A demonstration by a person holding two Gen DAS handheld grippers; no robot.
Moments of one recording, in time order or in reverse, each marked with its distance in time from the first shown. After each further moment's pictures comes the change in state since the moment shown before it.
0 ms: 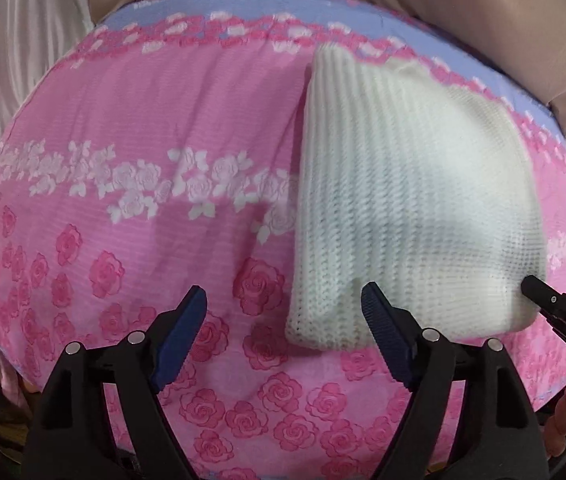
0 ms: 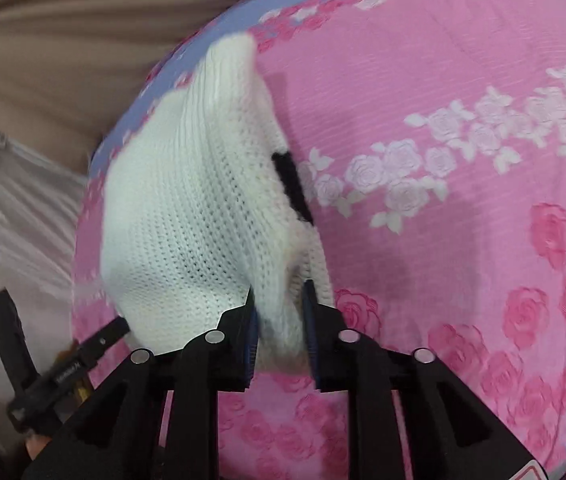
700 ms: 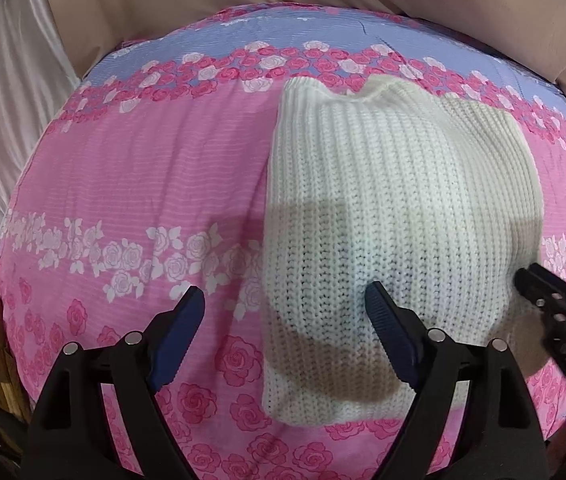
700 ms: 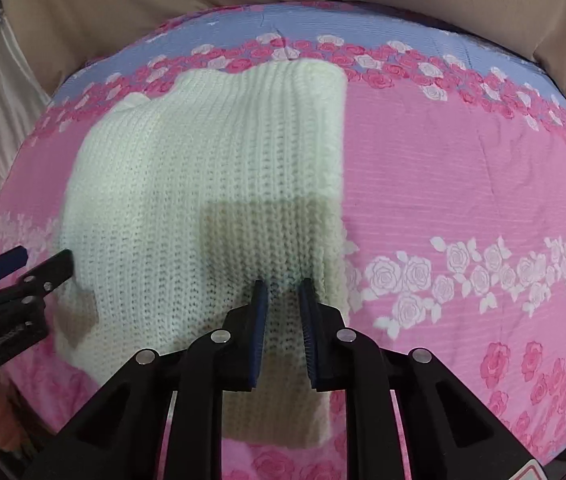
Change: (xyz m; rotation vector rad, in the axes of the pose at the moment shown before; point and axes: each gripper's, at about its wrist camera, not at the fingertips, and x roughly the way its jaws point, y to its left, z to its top) left arm 0.021 -0.044 0.038 0.121 -0.037 0.139; right arm 0.033 0.064 0.026 -0.342 -0.012 -0.266
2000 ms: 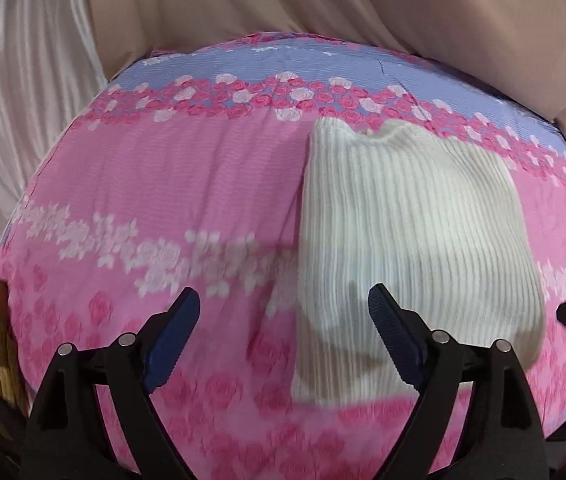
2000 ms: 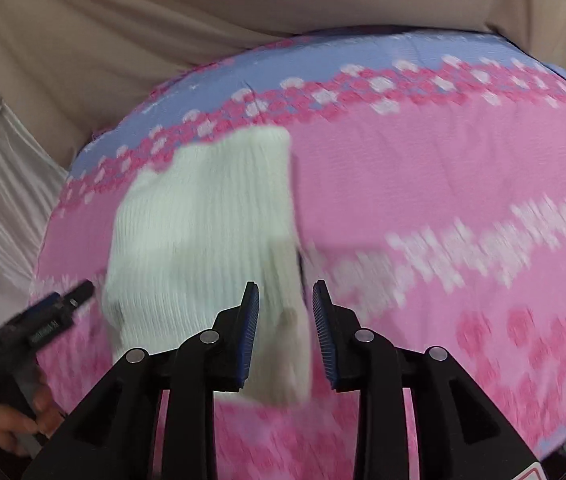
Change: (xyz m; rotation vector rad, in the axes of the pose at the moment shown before) left arm -0.040 0.030 -0.020 -0.089 -0.082 -0.025; right arm -0.063 -0.046 -0.038 0.178 -0.059 0.069
